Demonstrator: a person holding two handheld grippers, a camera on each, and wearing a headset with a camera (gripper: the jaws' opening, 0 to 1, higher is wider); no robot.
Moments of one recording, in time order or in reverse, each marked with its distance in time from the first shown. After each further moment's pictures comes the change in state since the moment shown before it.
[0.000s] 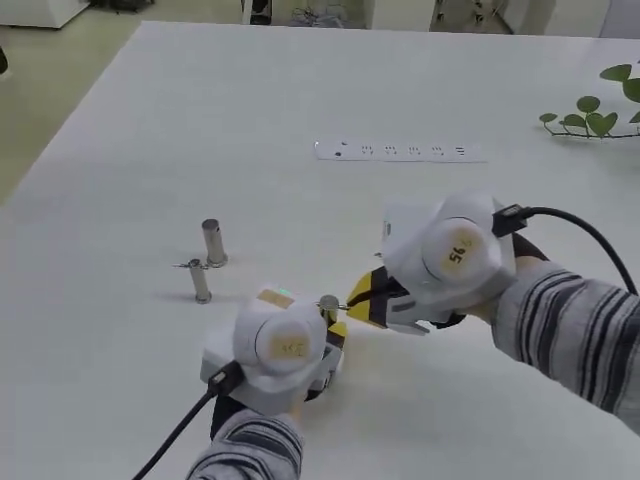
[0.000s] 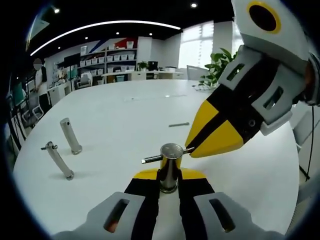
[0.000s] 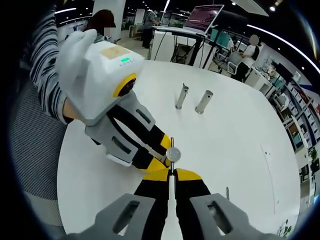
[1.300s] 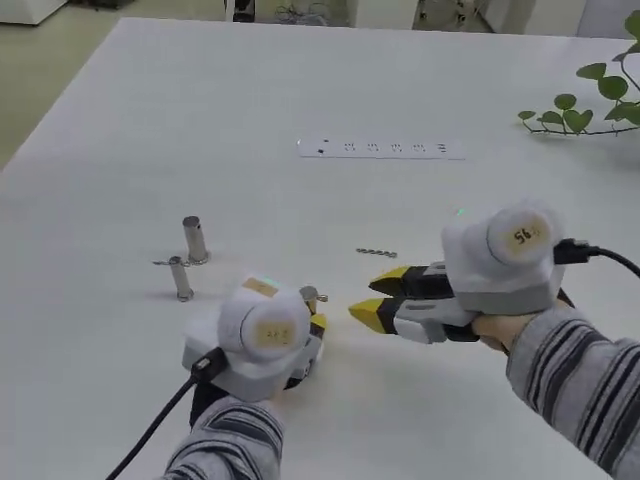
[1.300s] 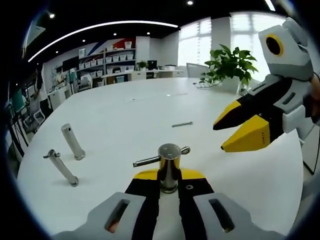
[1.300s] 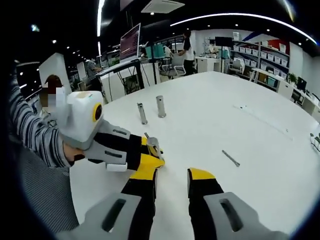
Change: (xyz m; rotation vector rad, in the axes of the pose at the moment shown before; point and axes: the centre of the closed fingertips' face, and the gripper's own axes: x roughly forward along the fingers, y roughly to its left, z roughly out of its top) left arm 0.004 0.010 0.004 0.041 0.018 0.017; right arm -0.031 -0.012 -0.030 0.595 -0.228 -0.178
